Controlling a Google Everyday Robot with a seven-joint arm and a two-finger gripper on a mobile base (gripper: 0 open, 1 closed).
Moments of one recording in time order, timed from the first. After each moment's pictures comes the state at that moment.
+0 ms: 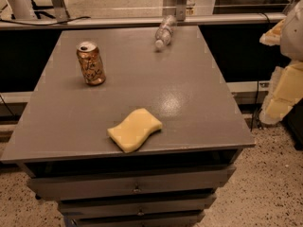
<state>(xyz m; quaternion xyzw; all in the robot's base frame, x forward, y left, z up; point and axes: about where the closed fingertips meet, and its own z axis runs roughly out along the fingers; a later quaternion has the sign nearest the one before) 0.438 -0.215 0.981 -0.60 0.78 -0.04 0.17</state>
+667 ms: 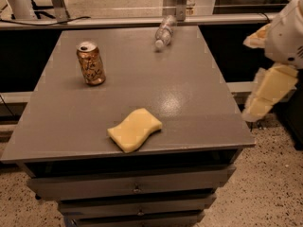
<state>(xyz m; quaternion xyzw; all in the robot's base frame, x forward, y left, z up) 0.454 -0.193 0.968 -0.61 0.76 0.00 0.20</state>
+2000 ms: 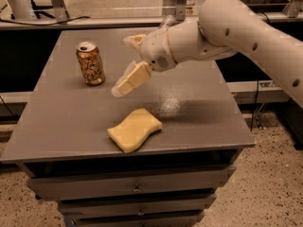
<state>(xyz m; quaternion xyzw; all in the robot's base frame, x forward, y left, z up) 0.569 0.079 0.923 -0.61 0.59 0.31 0.44</state>
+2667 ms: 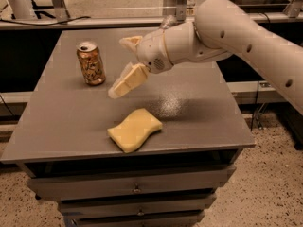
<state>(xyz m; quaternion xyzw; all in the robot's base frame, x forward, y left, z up) 0.570 0.088 0.920 -0.61 0.58 0.32 0.44</state>
